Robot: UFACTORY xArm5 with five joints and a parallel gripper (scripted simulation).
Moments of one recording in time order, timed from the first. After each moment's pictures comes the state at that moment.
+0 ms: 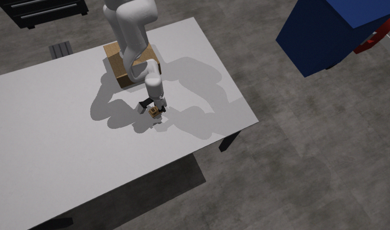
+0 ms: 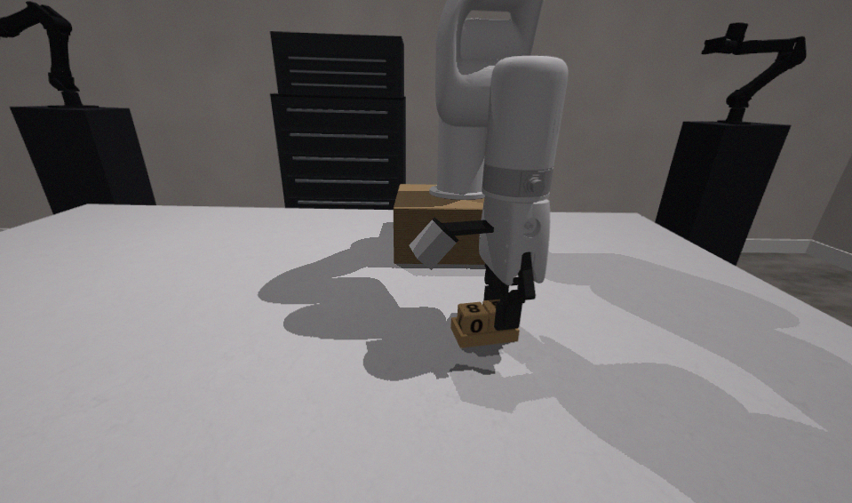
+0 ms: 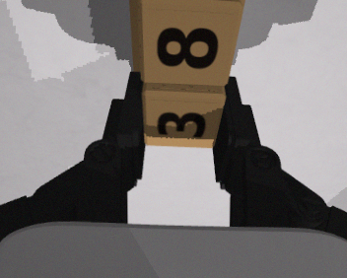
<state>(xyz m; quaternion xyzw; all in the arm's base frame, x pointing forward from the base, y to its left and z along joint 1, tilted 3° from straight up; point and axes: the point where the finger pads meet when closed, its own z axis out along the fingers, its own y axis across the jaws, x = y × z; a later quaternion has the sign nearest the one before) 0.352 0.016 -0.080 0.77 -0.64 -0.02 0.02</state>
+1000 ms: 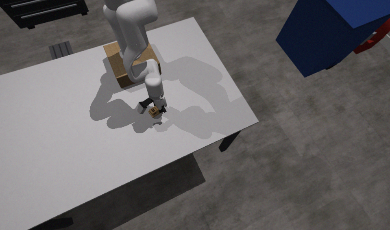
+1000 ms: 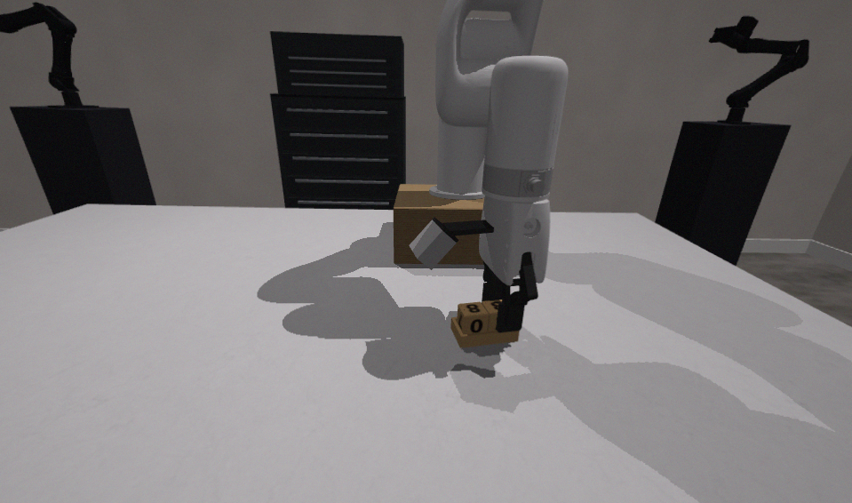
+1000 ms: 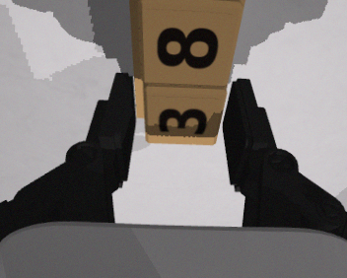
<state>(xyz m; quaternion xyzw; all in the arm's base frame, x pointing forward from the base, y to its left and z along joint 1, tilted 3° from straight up) 0.352 0.016 -0.080 0.77 -0.64 -0.02 0.02</state>
